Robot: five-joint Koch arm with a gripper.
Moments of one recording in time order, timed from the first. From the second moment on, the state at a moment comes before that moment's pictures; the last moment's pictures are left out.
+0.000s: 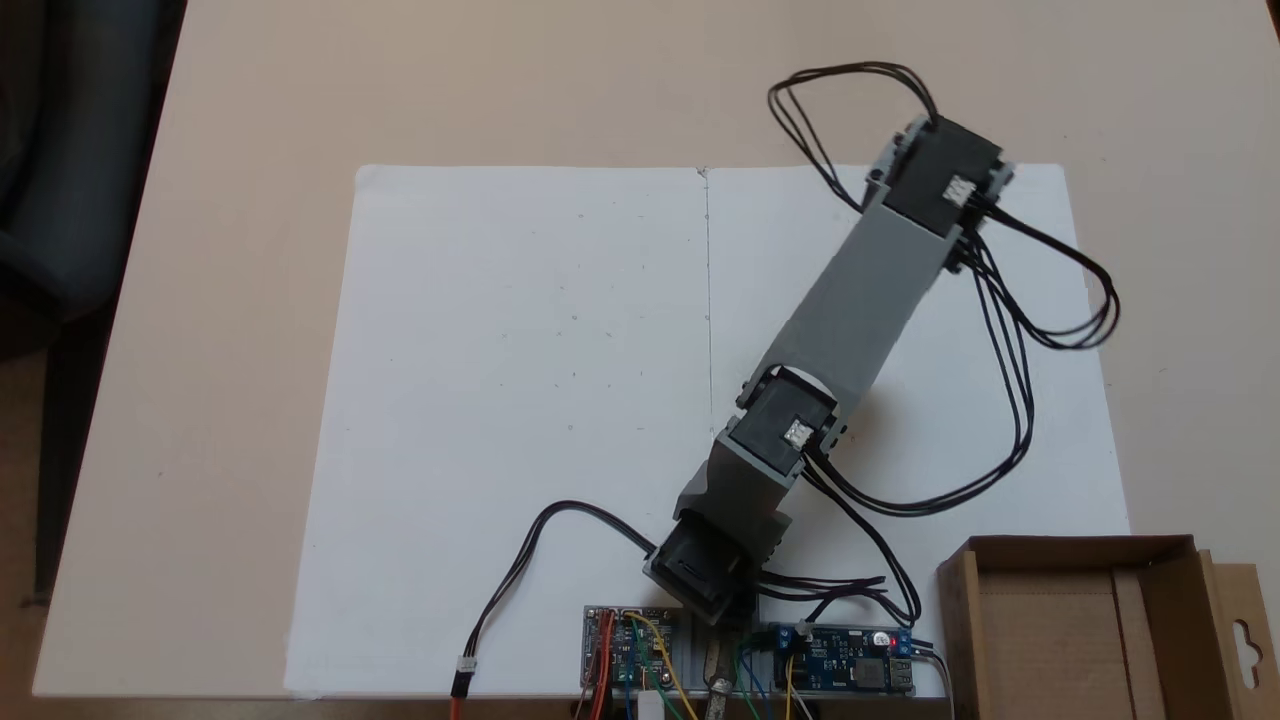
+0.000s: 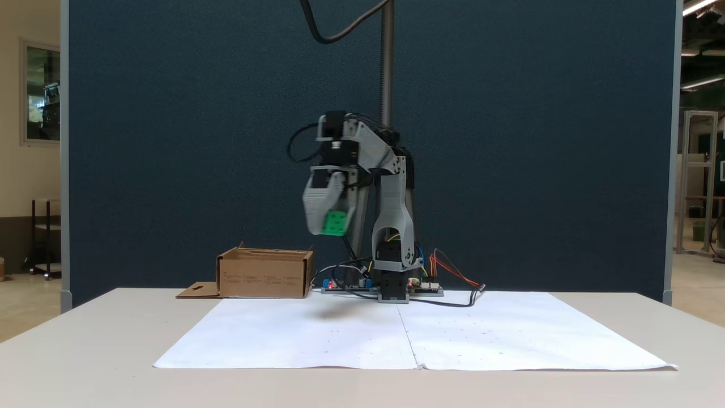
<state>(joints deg) 39.1 83.7 60.7 81.2 8.1</state>
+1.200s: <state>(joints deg) 98.3 68.5 43.9 81.2 -7.0</state>
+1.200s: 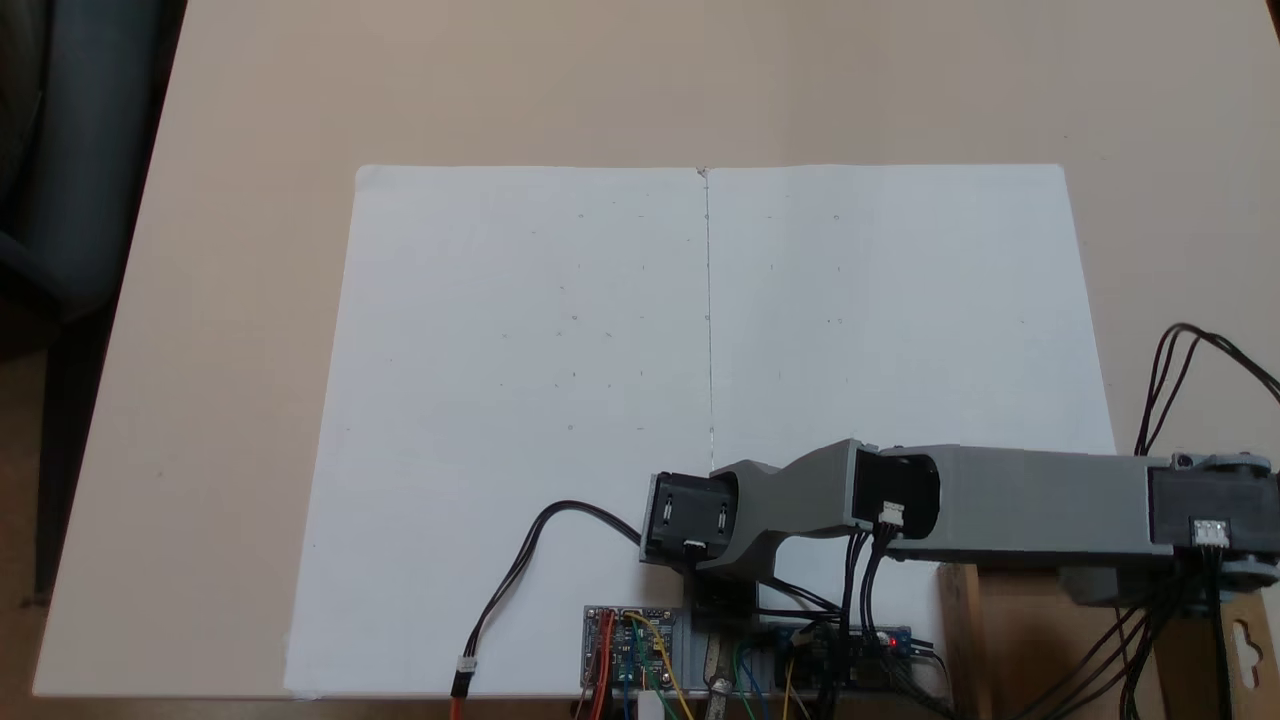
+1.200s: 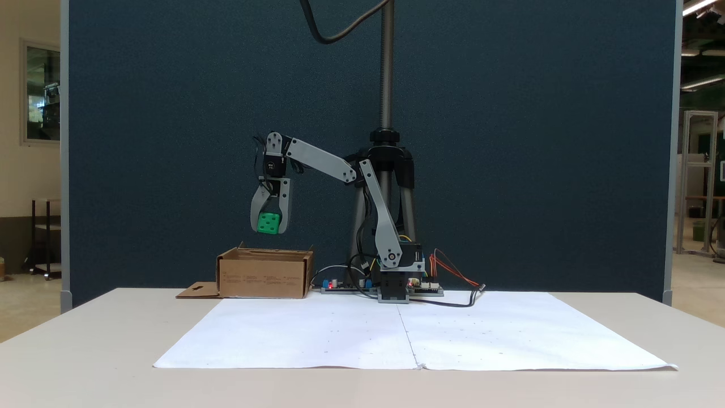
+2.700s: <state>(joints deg) 94.2 77.0 62.1 63.0 -8.8</state>
